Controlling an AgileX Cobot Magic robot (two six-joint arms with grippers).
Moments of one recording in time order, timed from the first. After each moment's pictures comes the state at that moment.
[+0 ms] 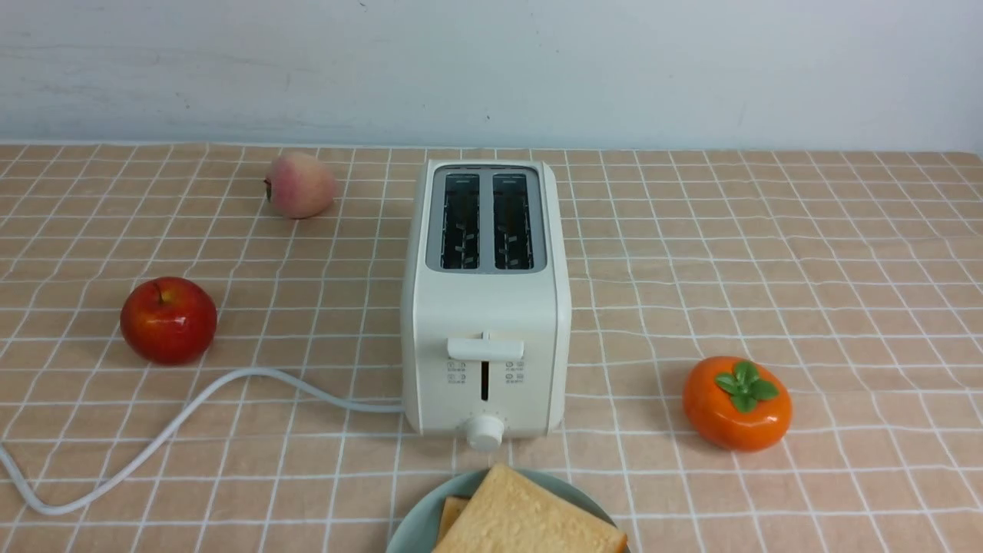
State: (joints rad) right arm 0.08 -0.01 0.02 0.01 0.36 0.11; left arm -0.13 -0.01 0.03 -0.08 0.39 -0.17
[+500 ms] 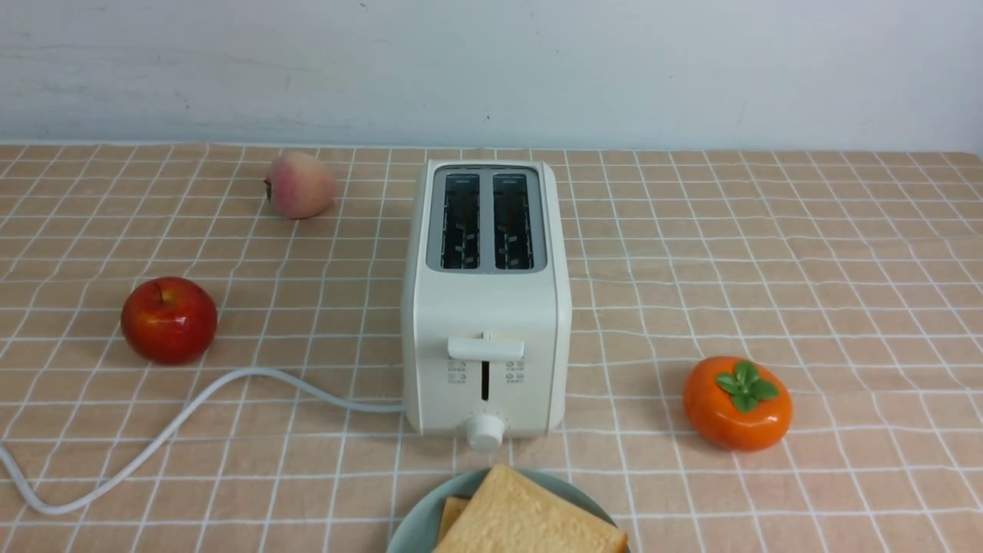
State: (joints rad) right arm 0.01 -0.01 0.02 0.01 0.37 0.10; left arm -0.13 -0.01 0.03 -0.08 0.39 -0.17
